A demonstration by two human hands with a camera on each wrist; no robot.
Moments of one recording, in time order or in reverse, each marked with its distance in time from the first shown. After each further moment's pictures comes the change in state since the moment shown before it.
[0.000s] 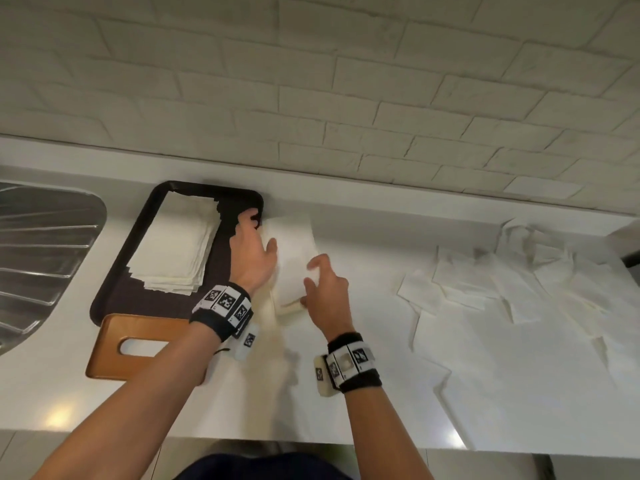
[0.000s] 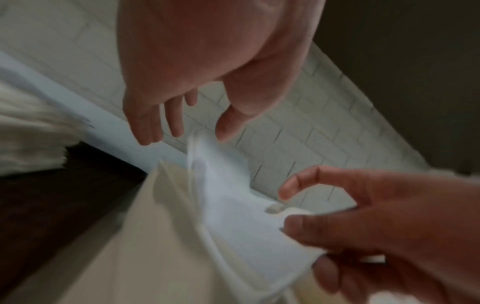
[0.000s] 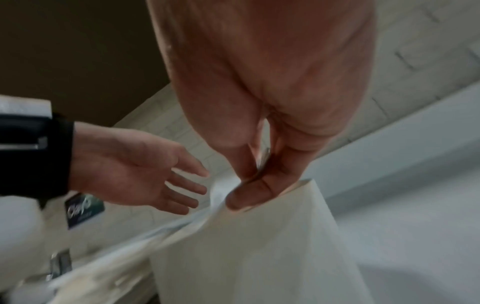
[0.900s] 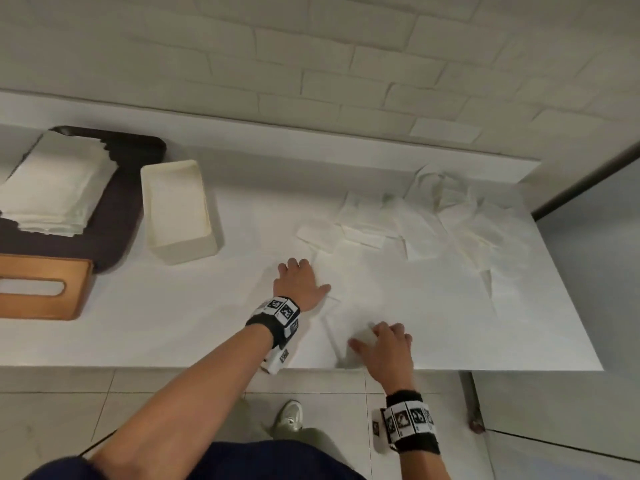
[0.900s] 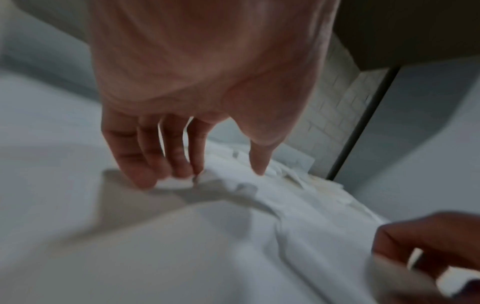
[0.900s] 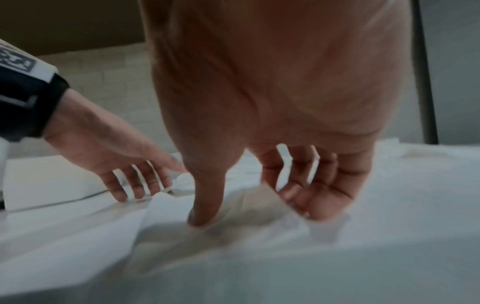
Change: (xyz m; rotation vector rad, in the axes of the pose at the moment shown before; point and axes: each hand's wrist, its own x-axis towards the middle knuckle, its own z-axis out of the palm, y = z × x) left_hand -0.205 0.079 0.295 0.609 -0.565 -0.031; right_hand -0.181 0.300 -0.250 -0.528 -0.067 0.429
